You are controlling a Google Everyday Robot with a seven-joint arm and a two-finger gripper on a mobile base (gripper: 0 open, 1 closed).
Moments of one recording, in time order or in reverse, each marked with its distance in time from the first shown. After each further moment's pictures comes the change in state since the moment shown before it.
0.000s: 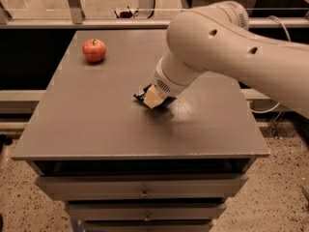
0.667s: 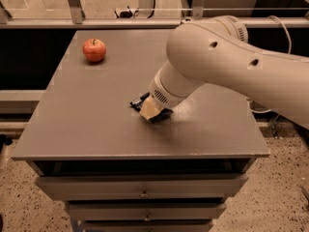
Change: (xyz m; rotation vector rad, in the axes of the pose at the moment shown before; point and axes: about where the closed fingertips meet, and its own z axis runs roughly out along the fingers) arm 0.014 0.025 0.008 -0.051 0.005 0.055
